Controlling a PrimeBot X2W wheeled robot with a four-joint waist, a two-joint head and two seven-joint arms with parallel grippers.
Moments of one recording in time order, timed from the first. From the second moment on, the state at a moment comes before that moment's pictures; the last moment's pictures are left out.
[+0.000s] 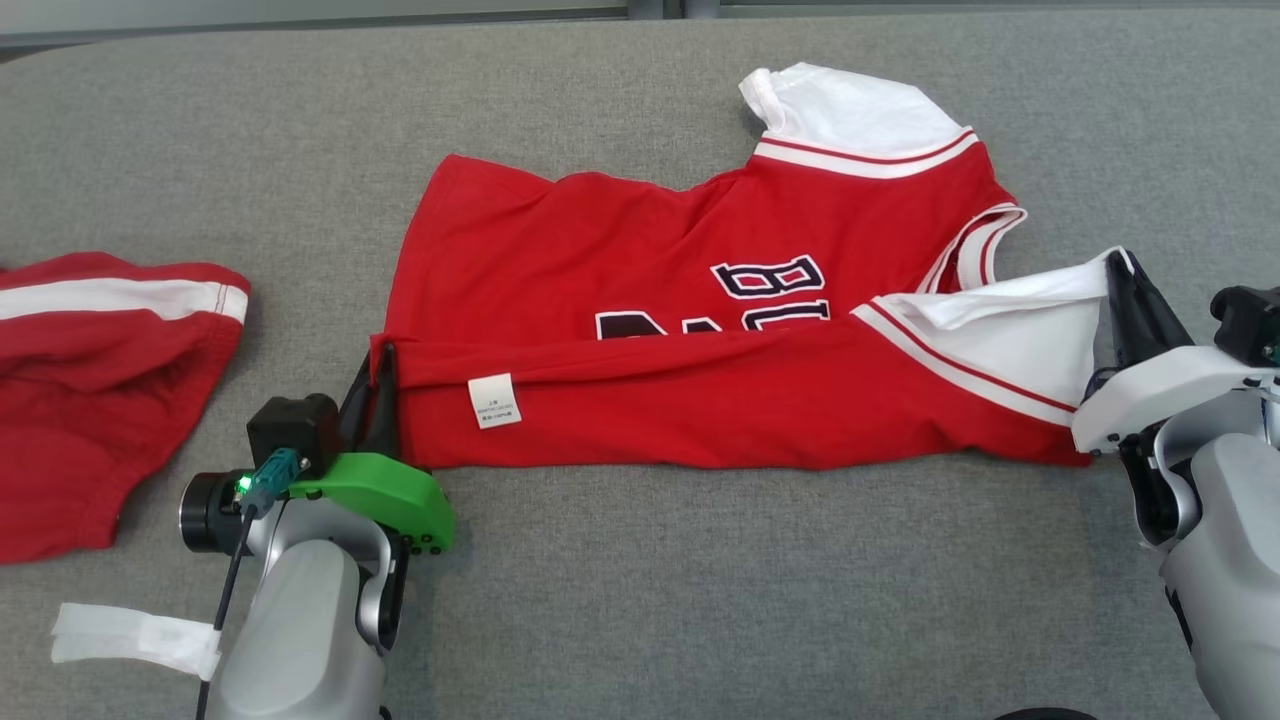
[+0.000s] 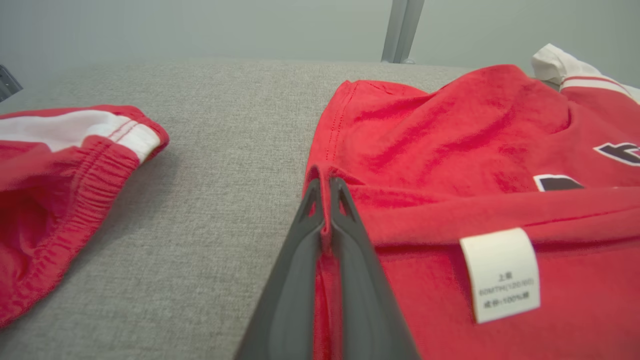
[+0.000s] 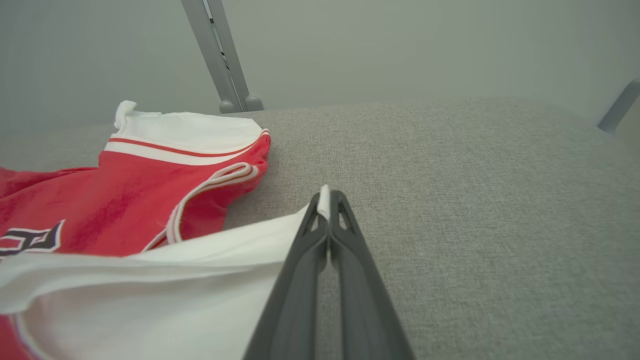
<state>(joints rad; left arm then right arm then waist) -0.44 0.05 -0.14 0.65 -0.21 -0.04 -0.26 -0.53 -0.29 0.05 0.68 0.36 0.13 -0.26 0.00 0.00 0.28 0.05</state>
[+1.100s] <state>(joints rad) -0.25 0.05 -0.10 0.48 -0.22 -0.04 -0.26 -0.23 -0.16 0.00 0.51 0.38 0.13 -0.26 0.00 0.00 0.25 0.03</state>
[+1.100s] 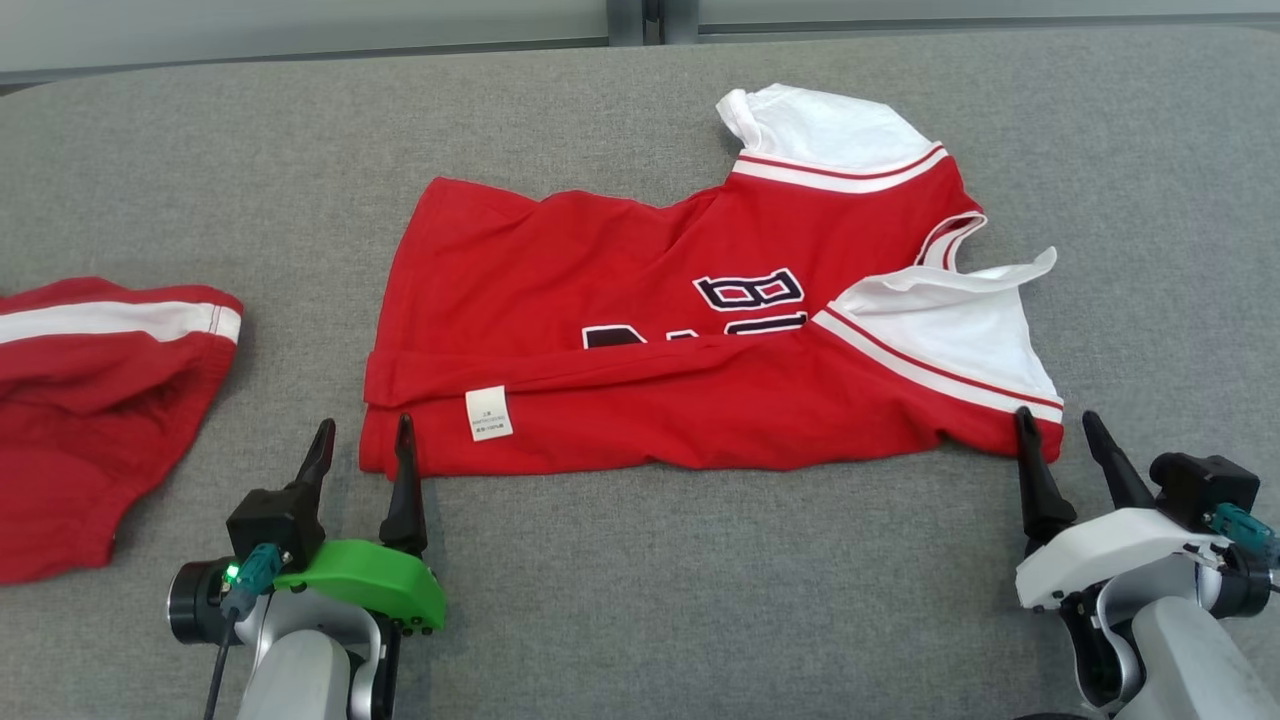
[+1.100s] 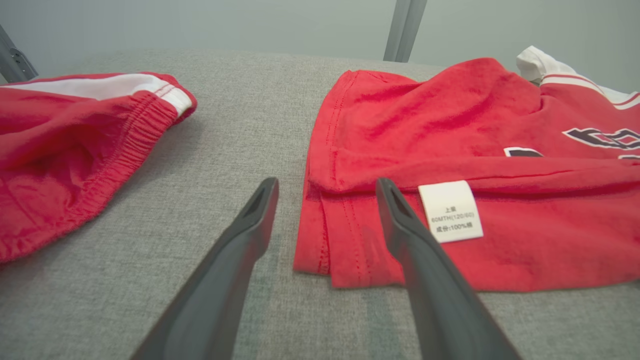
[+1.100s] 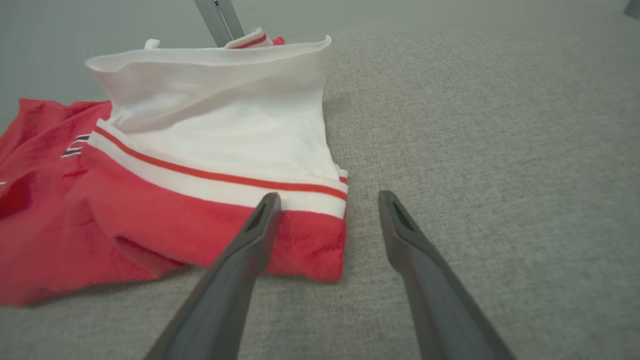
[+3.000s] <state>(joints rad) -0.23 0.05 -0.07 0.66 -0.27 -0.11 -0.26 -0.24 -0.20 0.04 0.62 0.42 0.13 -0.27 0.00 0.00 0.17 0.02</state>
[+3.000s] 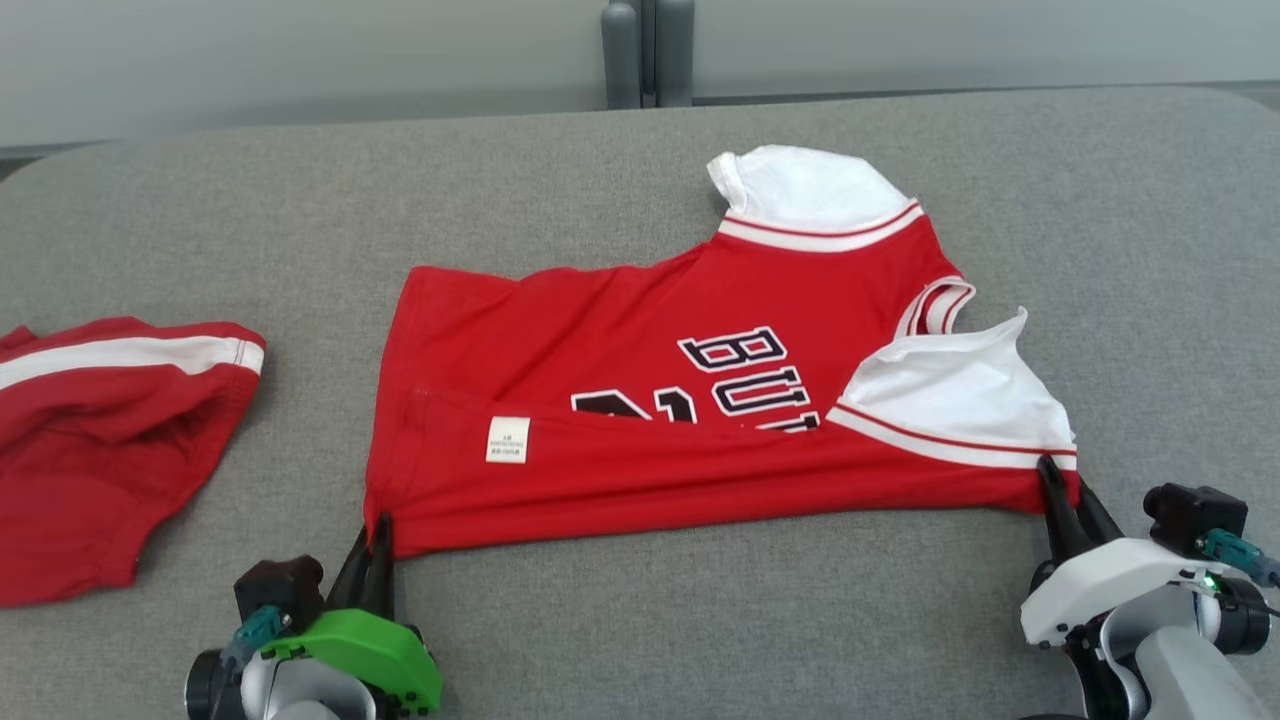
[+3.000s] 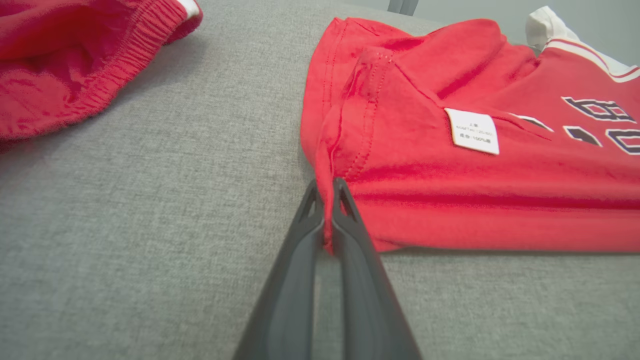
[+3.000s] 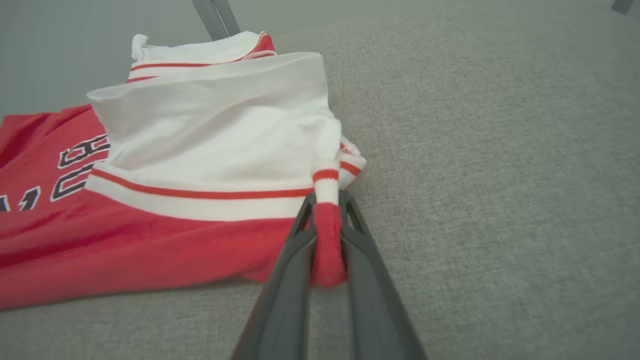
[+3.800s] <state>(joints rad) -0.06 0.05 0.00 0.69 -0.22 -0.08 -0.26 -0.03 -0.22 0.03 0.57 0.45 0.13 -0.26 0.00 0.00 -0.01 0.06</state>
